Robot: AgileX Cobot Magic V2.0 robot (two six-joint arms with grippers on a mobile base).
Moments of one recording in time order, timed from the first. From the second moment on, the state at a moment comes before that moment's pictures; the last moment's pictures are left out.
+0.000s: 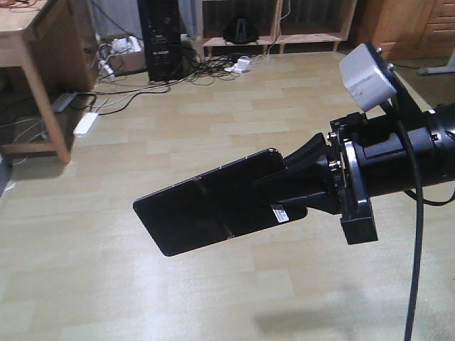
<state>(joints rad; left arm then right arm) -0.03 -0.02 0.03 -0.03 0.07 0.04 0.20 1.30 -1.09 1.13 1.22 -1.28</state>
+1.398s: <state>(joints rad) -0.03 -0.02 0.03 -0.03 0.07 0.04 0.20 1.30 -1.09 1.13 1.22 -1.28</state>
